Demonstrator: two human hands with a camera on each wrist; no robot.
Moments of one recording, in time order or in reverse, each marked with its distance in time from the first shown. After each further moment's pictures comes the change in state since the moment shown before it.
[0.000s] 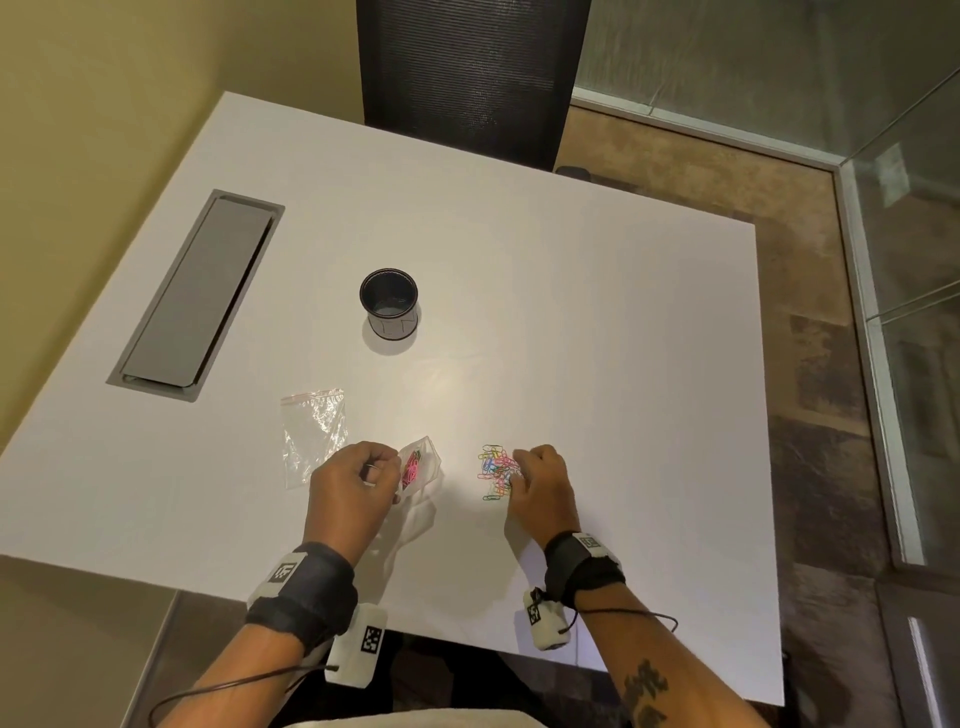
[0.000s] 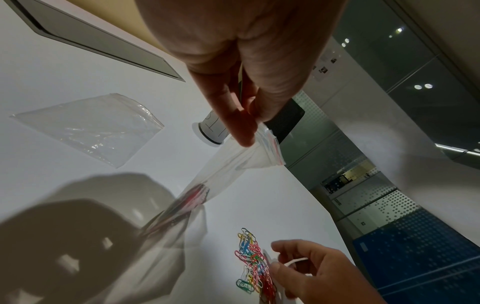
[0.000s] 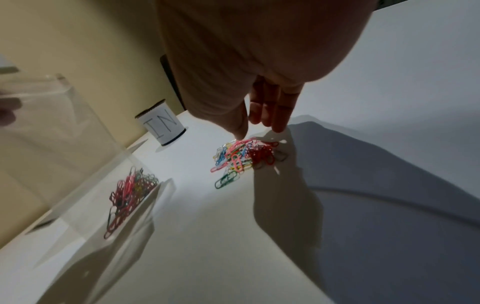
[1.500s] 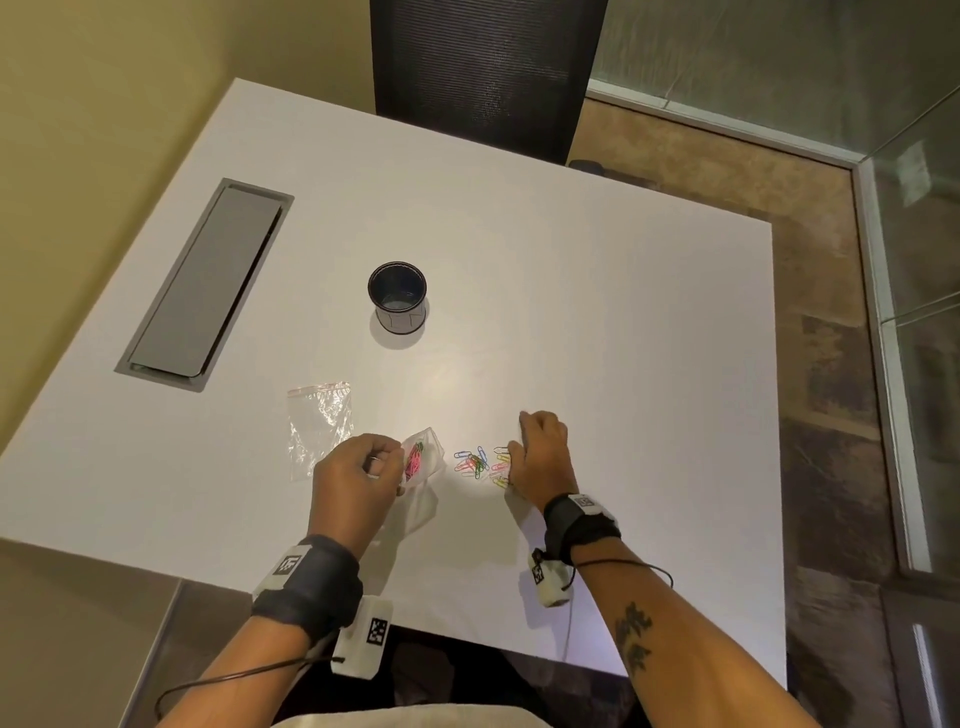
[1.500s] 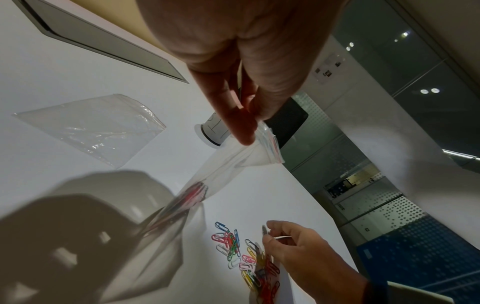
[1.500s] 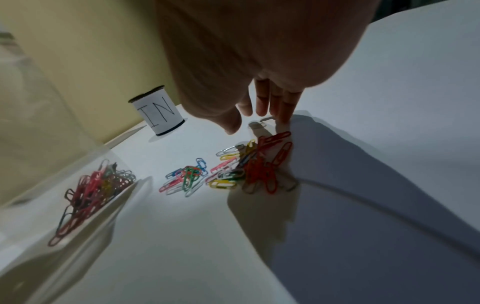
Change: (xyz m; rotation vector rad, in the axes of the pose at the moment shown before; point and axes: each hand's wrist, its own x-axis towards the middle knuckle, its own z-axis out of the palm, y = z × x) left_hand 0.005 -0.003 0.002 -0.017 0.039 -0.012; right_hand 0.046 -0.008 0.003 -0.117 -0.031 -0.045
